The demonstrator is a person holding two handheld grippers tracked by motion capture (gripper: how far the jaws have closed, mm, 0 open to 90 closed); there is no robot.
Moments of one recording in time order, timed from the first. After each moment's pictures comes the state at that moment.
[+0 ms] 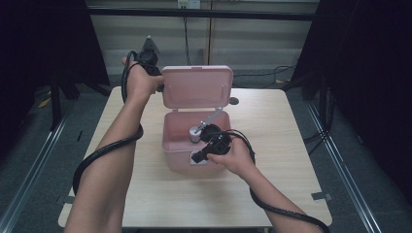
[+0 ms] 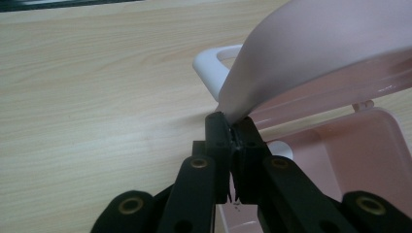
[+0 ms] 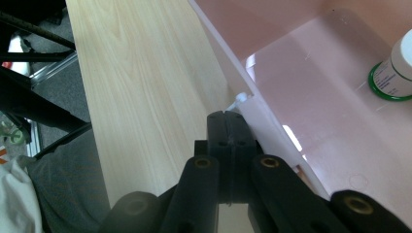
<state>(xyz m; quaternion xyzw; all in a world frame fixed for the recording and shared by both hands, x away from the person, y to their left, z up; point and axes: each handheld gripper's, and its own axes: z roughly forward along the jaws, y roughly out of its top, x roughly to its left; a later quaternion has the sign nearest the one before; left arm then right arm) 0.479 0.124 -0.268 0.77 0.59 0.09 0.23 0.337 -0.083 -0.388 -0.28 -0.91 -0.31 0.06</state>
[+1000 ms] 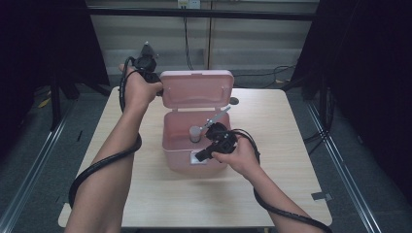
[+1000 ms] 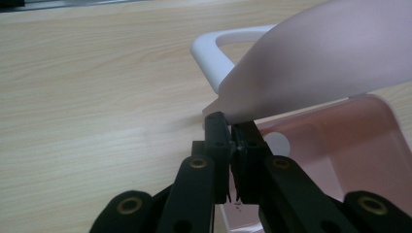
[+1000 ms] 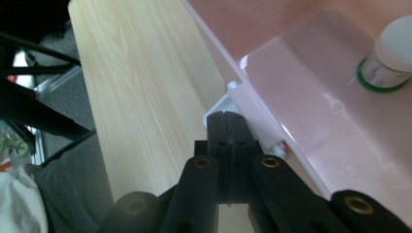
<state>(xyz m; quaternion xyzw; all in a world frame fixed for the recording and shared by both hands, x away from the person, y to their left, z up) 0.456 0.128 -0.272 0.77 0.58 0.10 0.25 0.334 -0.098 -0.381 -0.30 -0.89 -0.33 0.06</state>
